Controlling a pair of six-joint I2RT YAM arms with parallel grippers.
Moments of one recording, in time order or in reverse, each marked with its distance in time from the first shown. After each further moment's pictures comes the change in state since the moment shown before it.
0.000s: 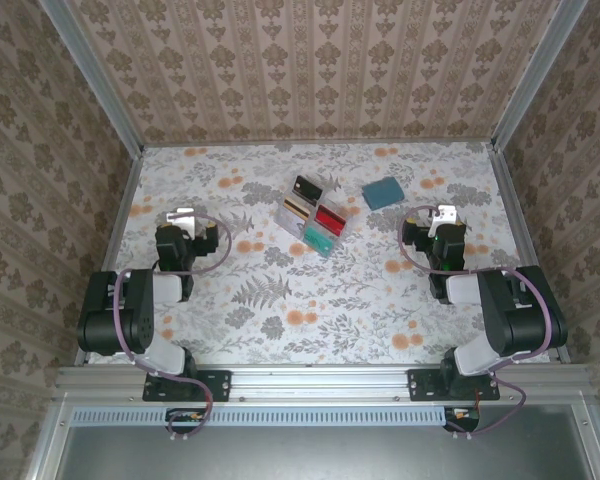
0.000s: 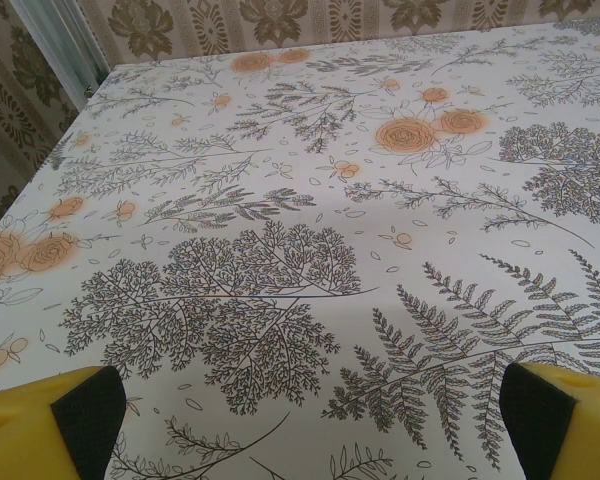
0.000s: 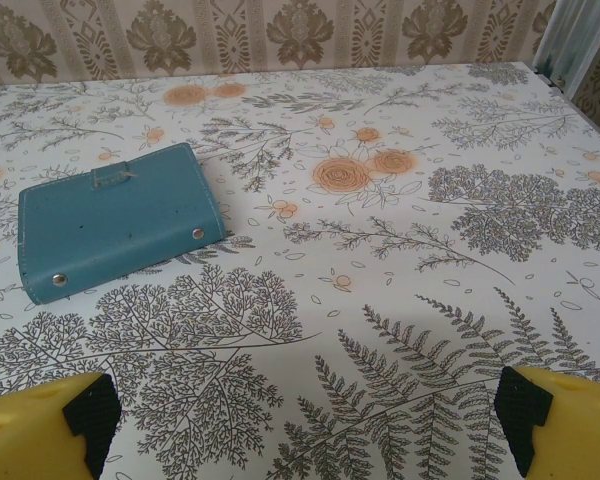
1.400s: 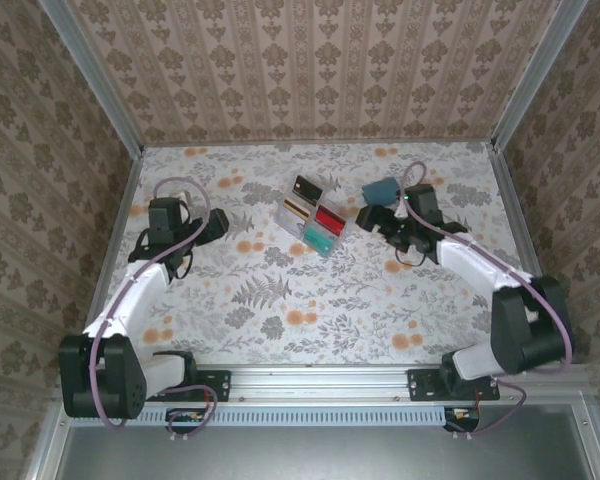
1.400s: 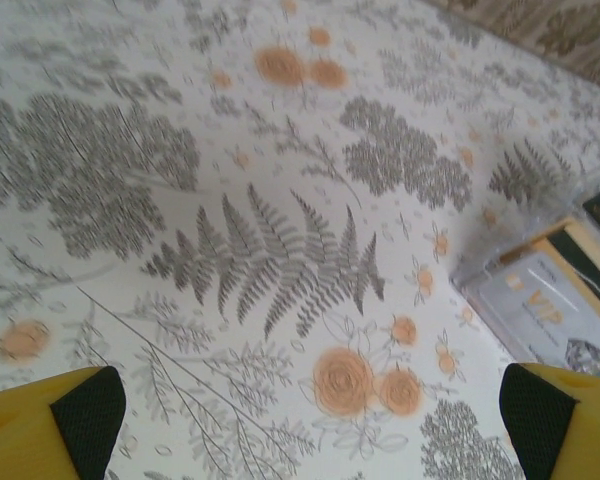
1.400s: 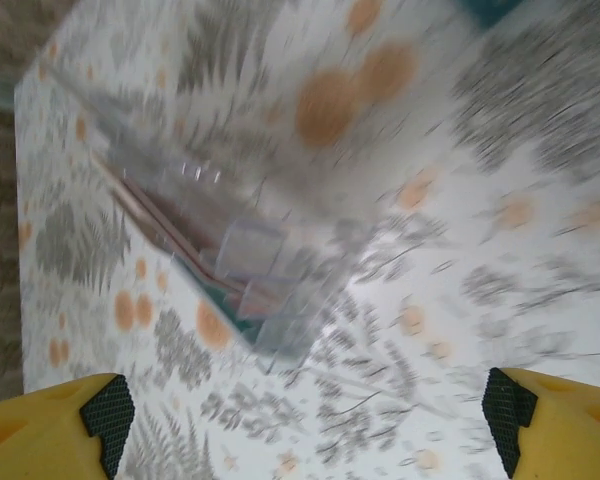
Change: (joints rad) left arm -0.087 -0.341 0.354 -1.022 0.155 -0.480; right arm 0.222 -0.045 0.513 -1.011 -0.529 0.687
